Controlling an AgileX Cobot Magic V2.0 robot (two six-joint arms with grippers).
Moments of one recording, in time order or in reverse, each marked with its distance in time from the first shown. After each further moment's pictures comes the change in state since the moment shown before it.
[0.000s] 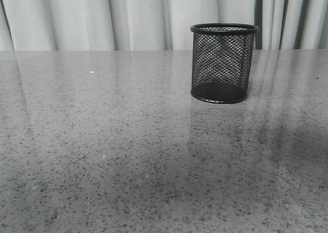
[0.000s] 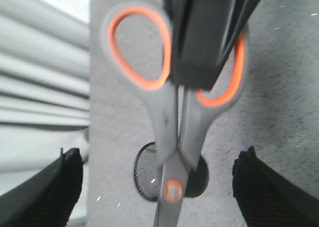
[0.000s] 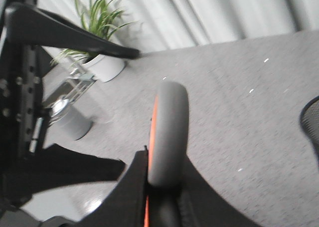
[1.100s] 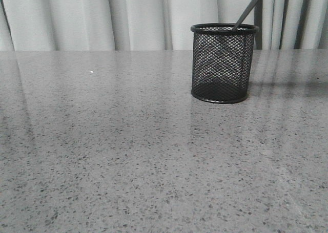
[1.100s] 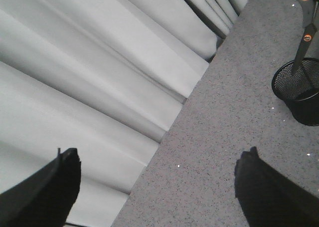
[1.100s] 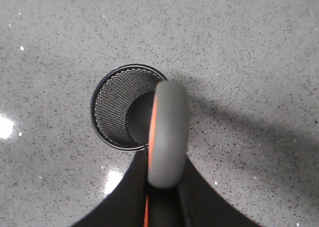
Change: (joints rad) left arm 0.378 -0.276 -0.004 0.137 0.083 -0.268; right arm 0.008 0.740 -0.647 -0.705 0.318 0.210
